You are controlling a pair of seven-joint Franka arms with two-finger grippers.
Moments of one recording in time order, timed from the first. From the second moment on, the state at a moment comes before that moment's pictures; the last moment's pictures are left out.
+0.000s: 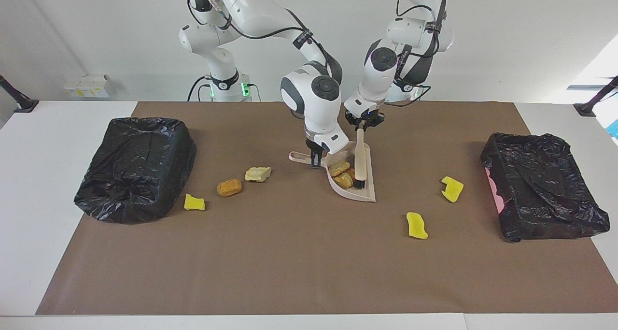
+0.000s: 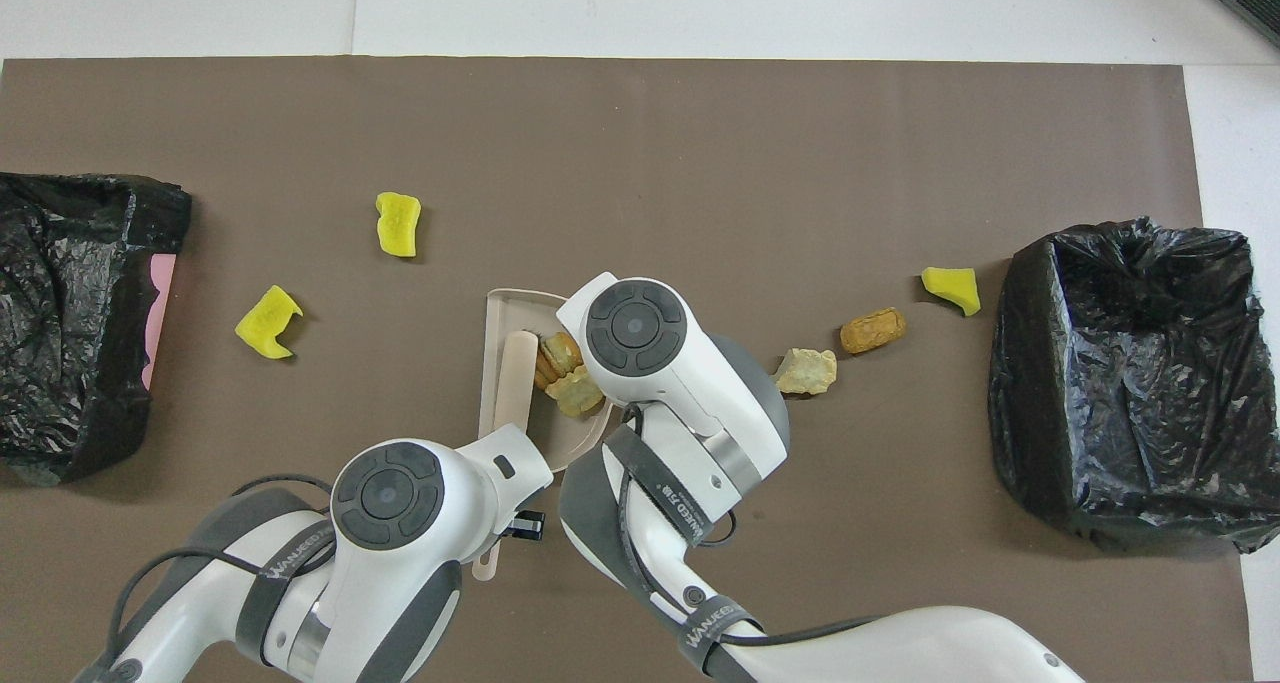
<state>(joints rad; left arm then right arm) -0.35 -0.15 -0.28 -2.40 -0.17 2.09 -0.32 0.57 0.40 0.08 -1.73 -0.05 2.06 -0.81</state>
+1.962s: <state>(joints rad) -0.15 -0.05 0.15 -2.24 0.14 1.96 -0.18 0.48 0.38 0.08 -1.65 -0.03 1.97 -0.93</state>
